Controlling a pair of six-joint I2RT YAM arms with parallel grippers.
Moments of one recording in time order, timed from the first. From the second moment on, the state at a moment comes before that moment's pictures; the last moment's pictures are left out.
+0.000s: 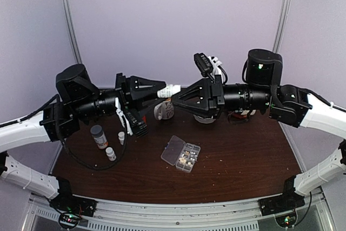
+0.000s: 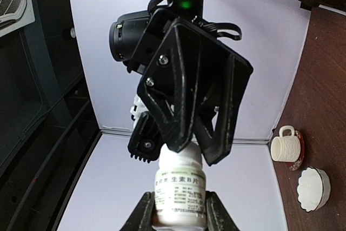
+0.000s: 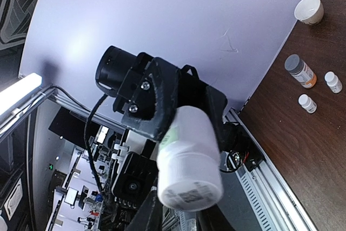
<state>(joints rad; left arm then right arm) -1.06 1.12 1.04 0.20 0.31 1.52 1.09 1.26 1.29 -0.10 -0.43 1.00</state>
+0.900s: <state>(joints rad) -1.06 1.12 0.99 0.25 0.34 0.47 1.12 1.09 1.40 -0.47 -0.24 0.05</state>
